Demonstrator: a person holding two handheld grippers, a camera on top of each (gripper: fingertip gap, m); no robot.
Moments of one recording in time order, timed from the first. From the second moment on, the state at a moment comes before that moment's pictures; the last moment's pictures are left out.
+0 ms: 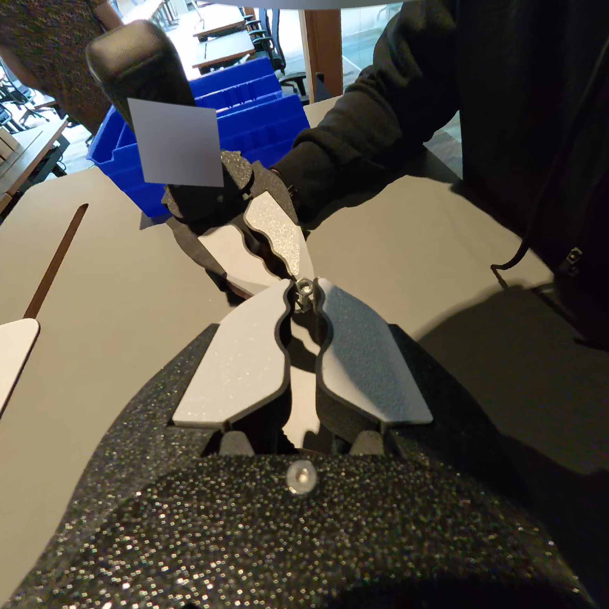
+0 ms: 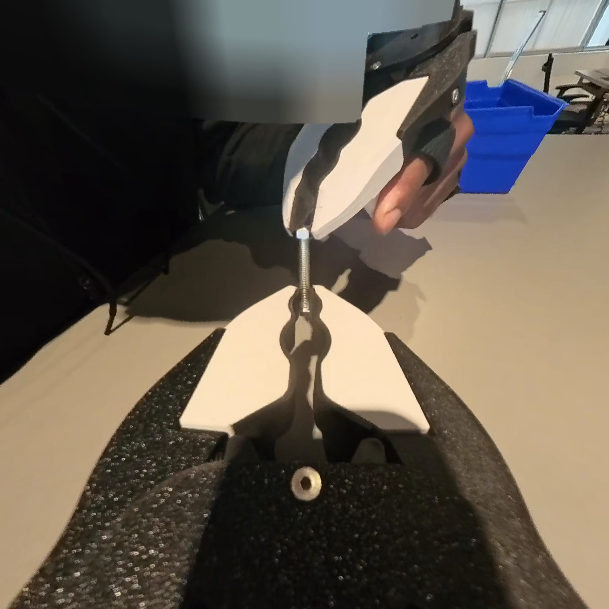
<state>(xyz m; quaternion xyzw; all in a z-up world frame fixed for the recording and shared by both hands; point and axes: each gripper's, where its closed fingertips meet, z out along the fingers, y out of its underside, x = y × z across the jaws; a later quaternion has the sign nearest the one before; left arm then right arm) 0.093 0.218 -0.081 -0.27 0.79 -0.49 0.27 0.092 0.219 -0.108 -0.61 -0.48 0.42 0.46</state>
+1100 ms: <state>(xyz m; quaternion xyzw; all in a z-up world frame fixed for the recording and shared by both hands) 0.087 0.210 -0.074 -0.28 0.79 -0.49 0.25 0.075 0.210 -0.098 -0.59 -0.48 0.46 0.45</state>
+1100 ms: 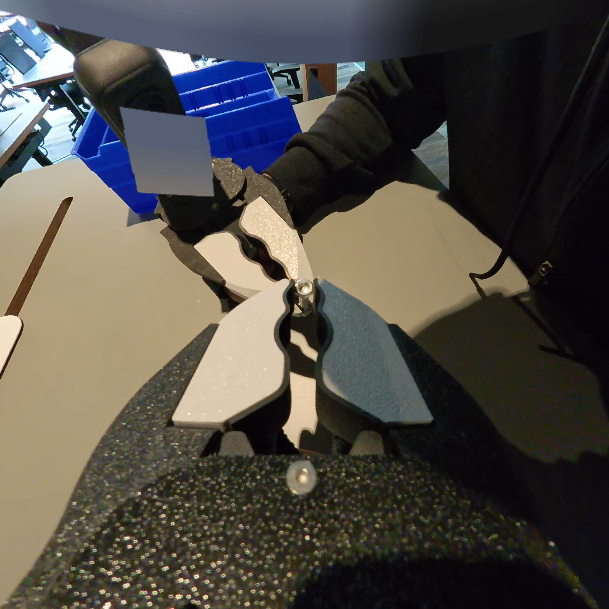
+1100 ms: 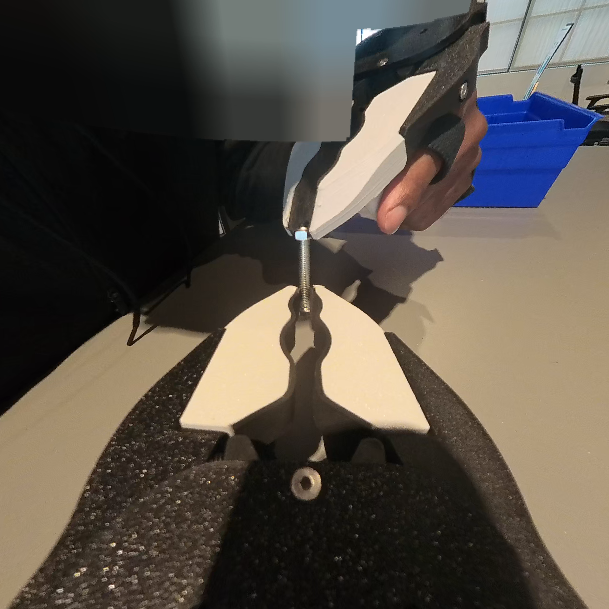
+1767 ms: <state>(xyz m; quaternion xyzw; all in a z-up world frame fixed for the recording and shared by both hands) 0.089 0.211 -0.065 -0.29 0.77 -0.51 0.26 0.065 0.209 -0.090 -0.59 -0.48 0.46 0.46</state>
